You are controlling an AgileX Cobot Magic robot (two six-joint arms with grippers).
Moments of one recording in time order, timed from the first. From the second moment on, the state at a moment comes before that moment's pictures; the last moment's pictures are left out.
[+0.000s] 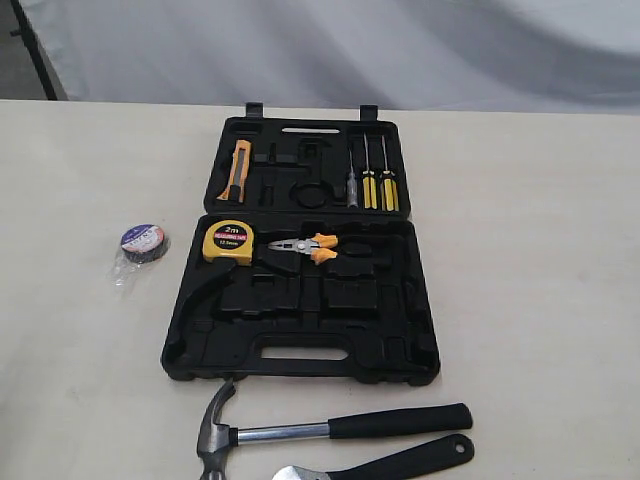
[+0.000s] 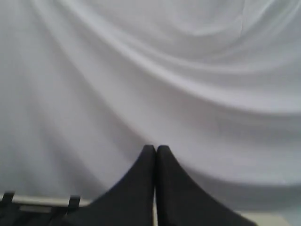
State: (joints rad) left arm -0.40 1.30 -0.96 0.82 0.66 -0.60; right arm -0.13 0.02 -0.14 -0.02 -0.08 -0.02
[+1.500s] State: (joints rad) left arm -0.40 1.30 -0.96 0.82 0.66 -0.60; right arm 0.87 1.84 -0.95 0.12 0.76 -0.84
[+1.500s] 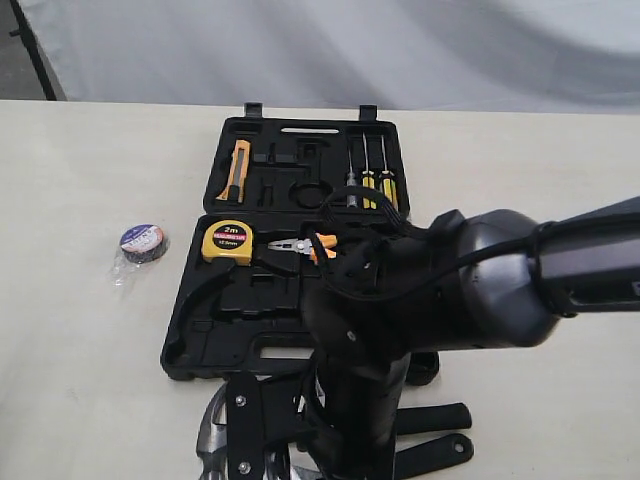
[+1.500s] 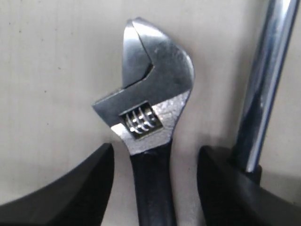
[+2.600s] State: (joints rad) left arm -0.40 1.30 -0.96 0.82 0.66 -0.60; right arm 0.77 1.84 -1.35 0.04 1.07 -0.86
